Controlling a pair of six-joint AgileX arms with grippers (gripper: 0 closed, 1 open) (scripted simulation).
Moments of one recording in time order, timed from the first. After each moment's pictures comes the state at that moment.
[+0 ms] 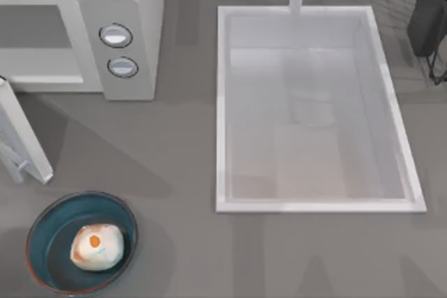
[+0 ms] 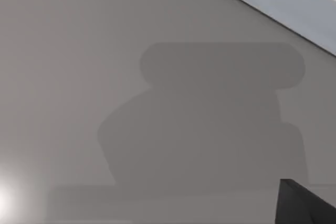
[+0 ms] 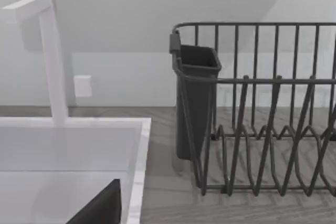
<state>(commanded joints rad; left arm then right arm) 0.58 1.26 0.47 -0.10 0.42 0.45 0.00 0.00 0.00 0.00 0.00 0.00</state>
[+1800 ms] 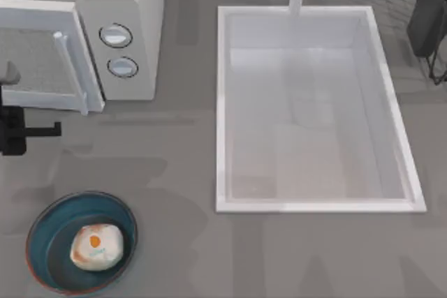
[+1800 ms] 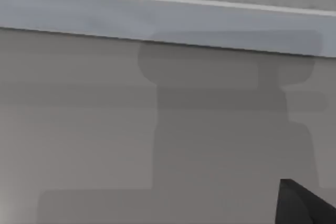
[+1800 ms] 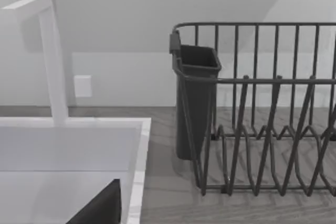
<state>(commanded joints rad) 0.04 1.54 0.63 0.12 0.06 0.04 0.00 0.00 0.00 0.00 0.00 0.00</state>
